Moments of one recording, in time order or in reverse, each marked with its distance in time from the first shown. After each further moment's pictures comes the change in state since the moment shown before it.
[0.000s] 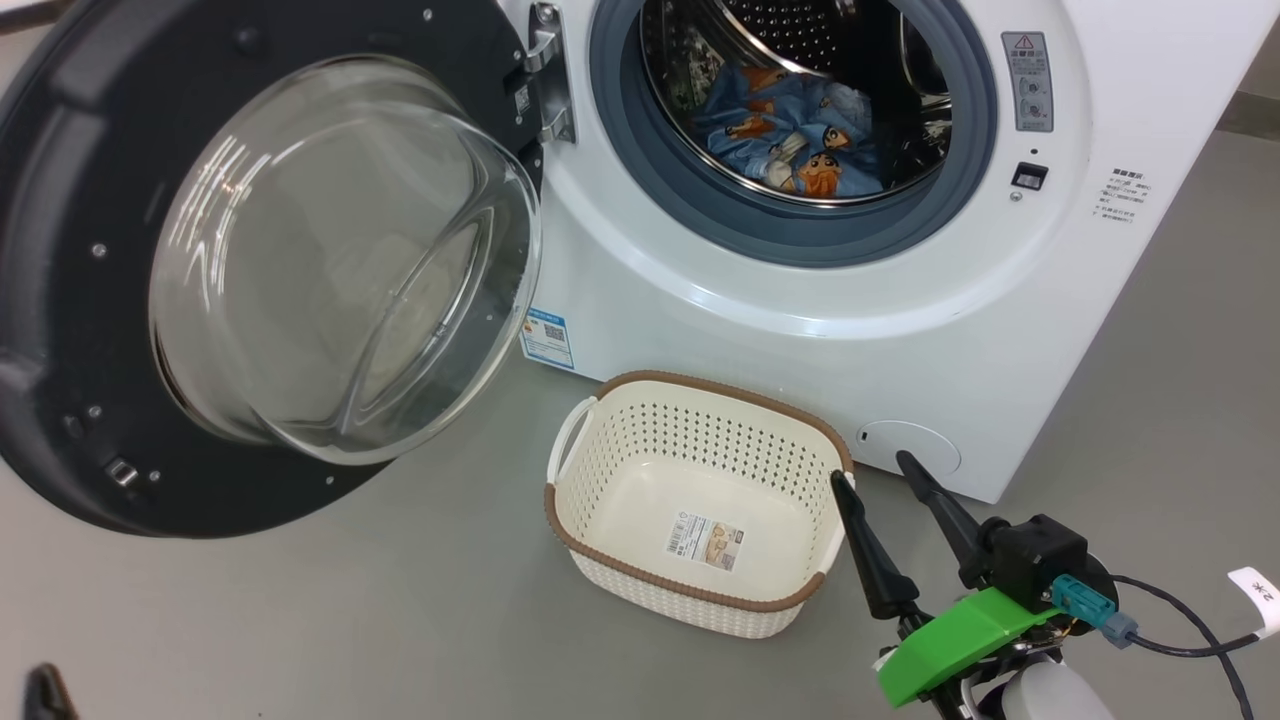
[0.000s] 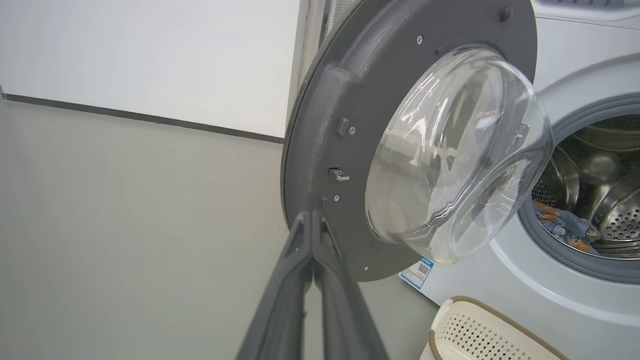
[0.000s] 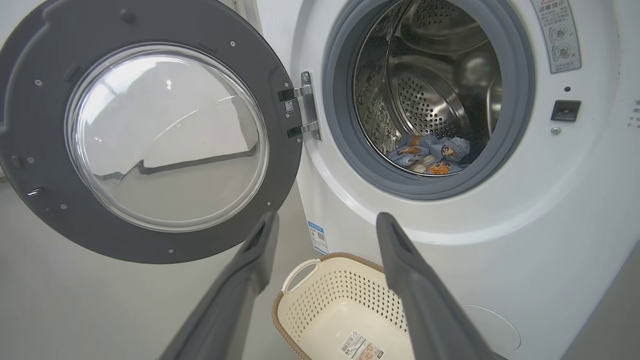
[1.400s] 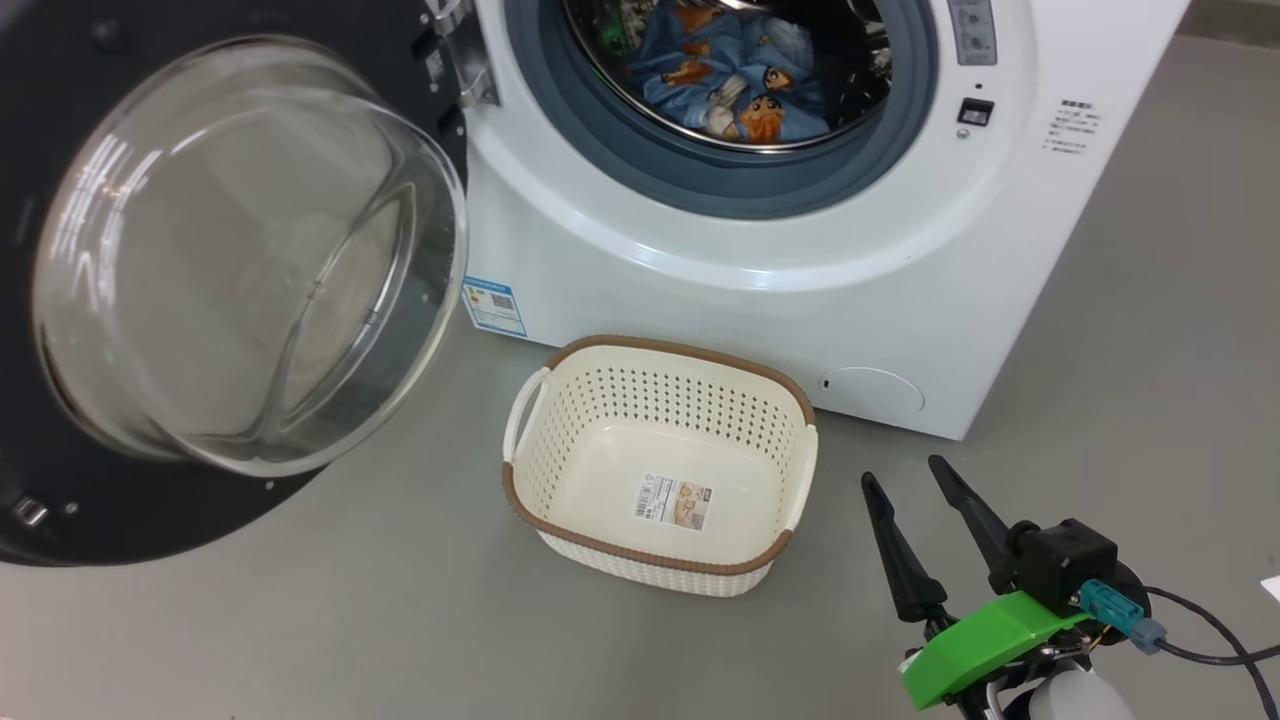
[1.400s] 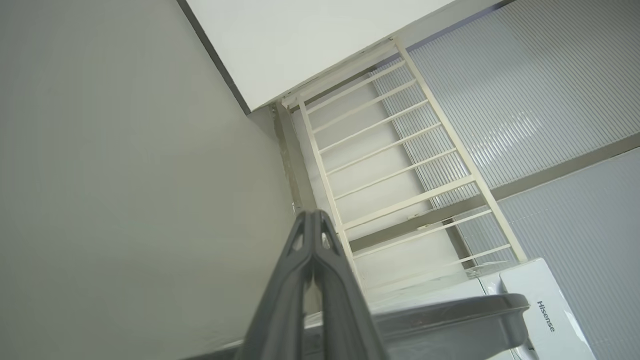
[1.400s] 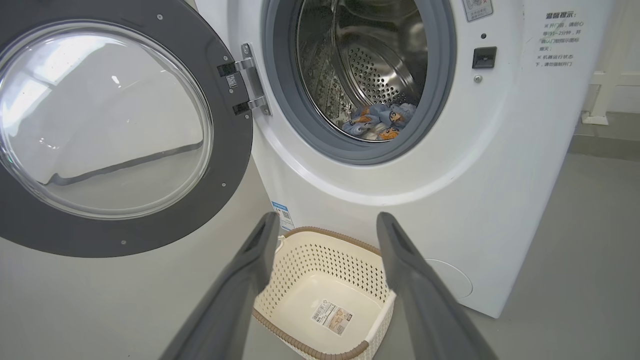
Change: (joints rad) left arm -0.785 0.374 0.379 0.734 -0.748 -0.141 0.463; right arm 0.036 0.000 -0.057 -0.045 -0.023 0.000 0.031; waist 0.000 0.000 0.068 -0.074
